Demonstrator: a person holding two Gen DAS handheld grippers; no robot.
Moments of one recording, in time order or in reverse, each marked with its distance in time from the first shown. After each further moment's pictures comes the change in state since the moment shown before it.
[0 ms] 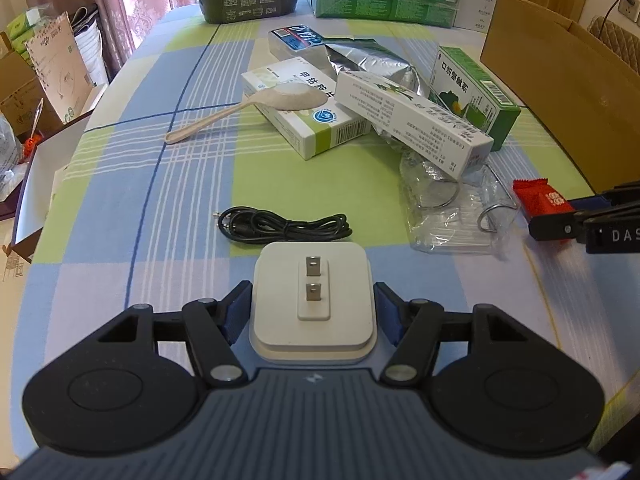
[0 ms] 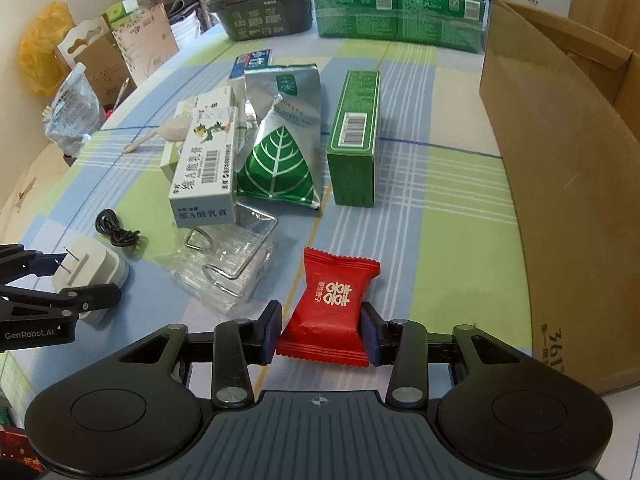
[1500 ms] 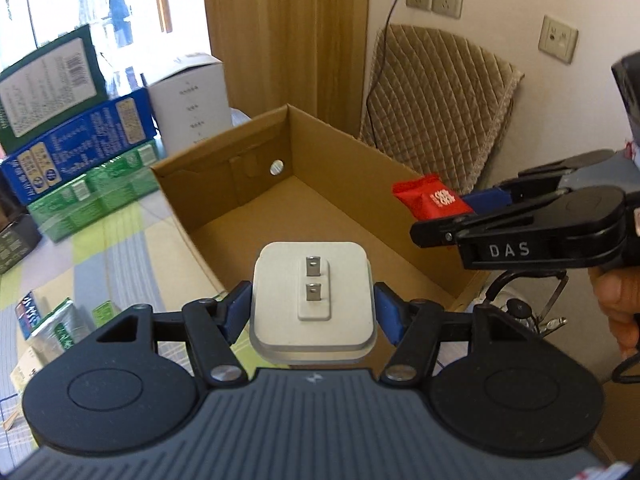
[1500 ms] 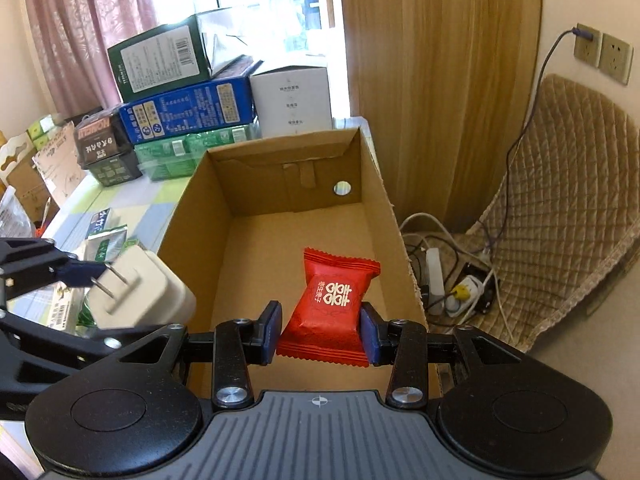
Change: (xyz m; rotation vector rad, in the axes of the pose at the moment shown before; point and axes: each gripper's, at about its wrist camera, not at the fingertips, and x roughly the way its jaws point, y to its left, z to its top) left arm -0.051 -0.320 0.154 0.405 -0.174 -0.303; right arm -0.174 -0.227 0.027 0.173 -0.224 -0.160
